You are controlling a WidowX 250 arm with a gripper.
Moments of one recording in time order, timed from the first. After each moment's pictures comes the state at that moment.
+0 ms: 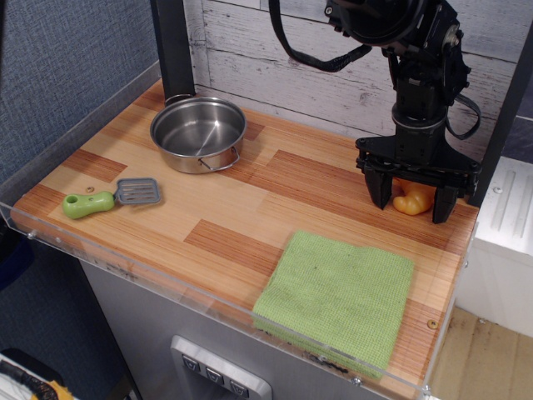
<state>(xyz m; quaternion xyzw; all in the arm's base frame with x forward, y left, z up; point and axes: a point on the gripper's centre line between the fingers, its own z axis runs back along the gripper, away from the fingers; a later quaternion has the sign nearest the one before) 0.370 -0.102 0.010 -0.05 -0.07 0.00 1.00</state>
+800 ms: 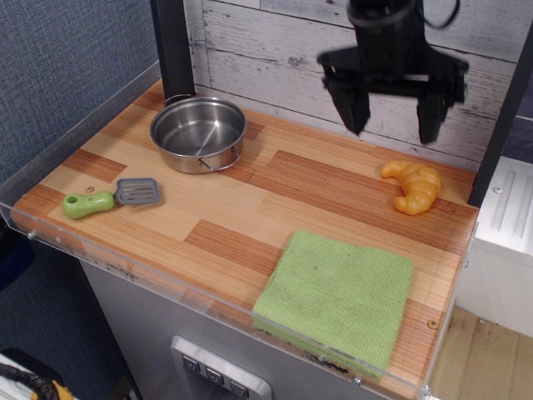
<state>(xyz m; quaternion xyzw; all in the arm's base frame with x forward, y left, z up) 0.336 -0.076 0.129 -0.09 -0.17 0.00 0.98</state>
